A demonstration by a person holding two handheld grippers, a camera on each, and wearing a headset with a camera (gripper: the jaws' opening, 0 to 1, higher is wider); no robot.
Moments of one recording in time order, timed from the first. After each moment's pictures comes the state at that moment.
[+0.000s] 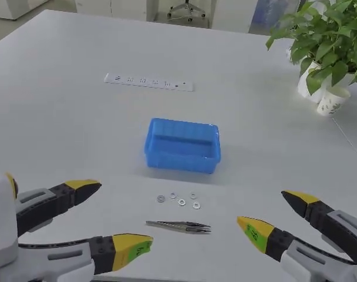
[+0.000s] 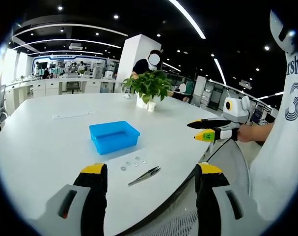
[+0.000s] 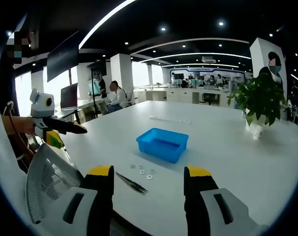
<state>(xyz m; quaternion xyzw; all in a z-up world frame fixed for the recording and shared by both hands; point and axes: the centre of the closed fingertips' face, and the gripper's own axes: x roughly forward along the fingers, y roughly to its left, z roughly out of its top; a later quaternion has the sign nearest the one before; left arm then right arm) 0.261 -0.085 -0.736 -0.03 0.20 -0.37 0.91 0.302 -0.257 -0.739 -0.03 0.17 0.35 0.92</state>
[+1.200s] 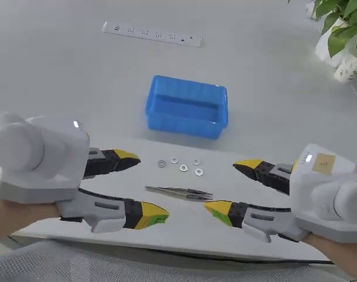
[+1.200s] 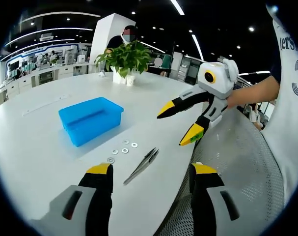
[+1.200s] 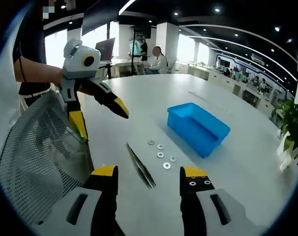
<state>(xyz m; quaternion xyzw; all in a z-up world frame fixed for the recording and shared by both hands) 0.292 -0.124 -0.815 0.04 0.27 -0.48 0.83 0.316 -0.198 -0.818 -0.19 0.24 0.50 0.81</state>
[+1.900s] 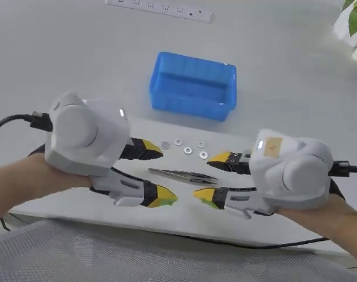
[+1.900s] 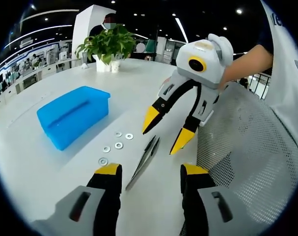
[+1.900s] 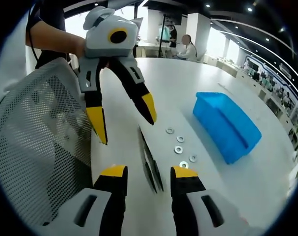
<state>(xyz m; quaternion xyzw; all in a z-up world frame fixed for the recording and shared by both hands) 0.306 -0.144 -0.856 0.10 0.30 -0.53 0.79 0.315 -0.175 -0.871 -0.26 0.27 0.58 0.73</state>
